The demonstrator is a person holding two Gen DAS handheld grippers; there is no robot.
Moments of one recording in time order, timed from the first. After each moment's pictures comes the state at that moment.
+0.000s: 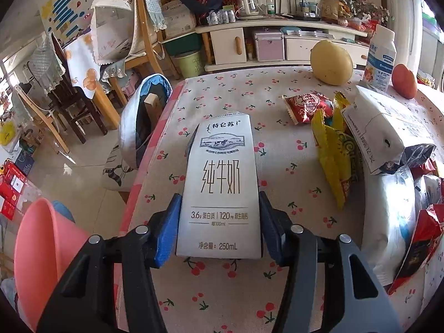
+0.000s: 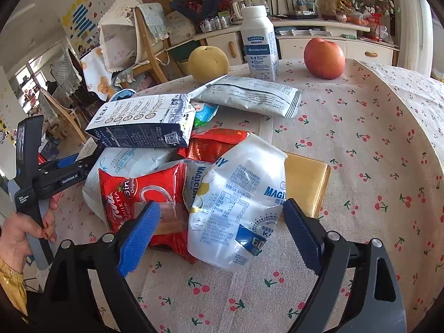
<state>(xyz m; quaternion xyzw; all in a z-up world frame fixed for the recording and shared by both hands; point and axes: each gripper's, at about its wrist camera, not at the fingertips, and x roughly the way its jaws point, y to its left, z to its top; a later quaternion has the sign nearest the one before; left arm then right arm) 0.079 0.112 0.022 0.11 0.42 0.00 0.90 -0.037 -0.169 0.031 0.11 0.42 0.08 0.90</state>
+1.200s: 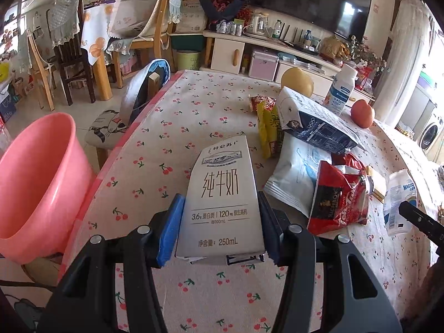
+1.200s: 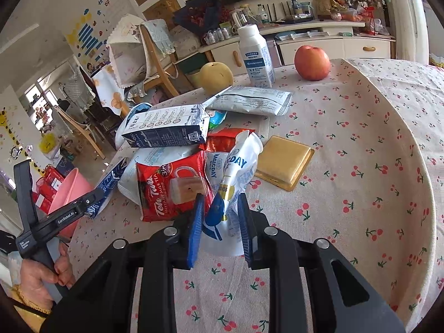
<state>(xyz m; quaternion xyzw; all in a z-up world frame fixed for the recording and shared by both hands) -0.032 0.117 0.048 -0.04 0.40 -0.04 0.92 -0.091 -0.185 0.059 0.17 0.39 0.11 0.90</state>
